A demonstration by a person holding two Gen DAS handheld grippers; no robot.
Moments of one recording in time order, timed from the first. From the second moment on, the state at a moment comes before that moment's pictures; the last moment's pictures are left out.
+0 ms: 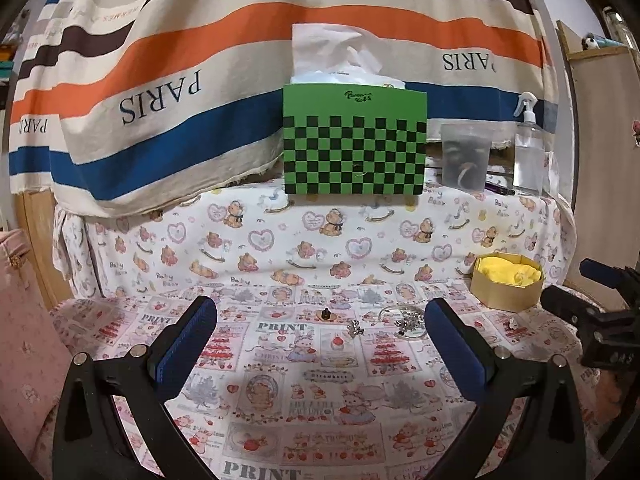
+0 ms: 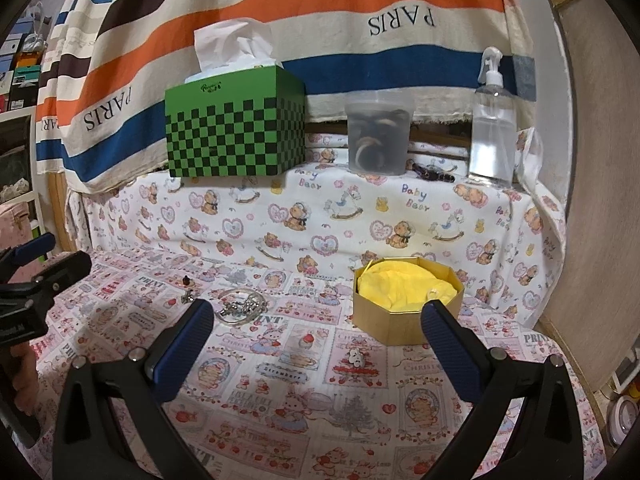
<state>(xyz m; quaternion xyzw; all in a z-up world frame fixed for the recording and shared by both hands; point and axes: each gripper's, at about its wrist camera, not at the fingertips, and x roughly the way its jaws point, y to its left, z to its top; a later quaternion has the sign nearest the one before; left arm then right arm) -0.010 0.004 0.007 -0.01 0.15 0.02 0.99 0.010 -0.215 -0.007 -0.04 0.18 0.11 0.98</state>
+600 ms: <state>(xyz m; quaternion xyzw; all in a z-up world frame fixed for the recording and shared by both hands) -0.012 0.001 0.006 -0.01 0.15 0.01 0.99 0.010 -0.211 -0.009 -0.04 0.18 0.11 0.98</state>
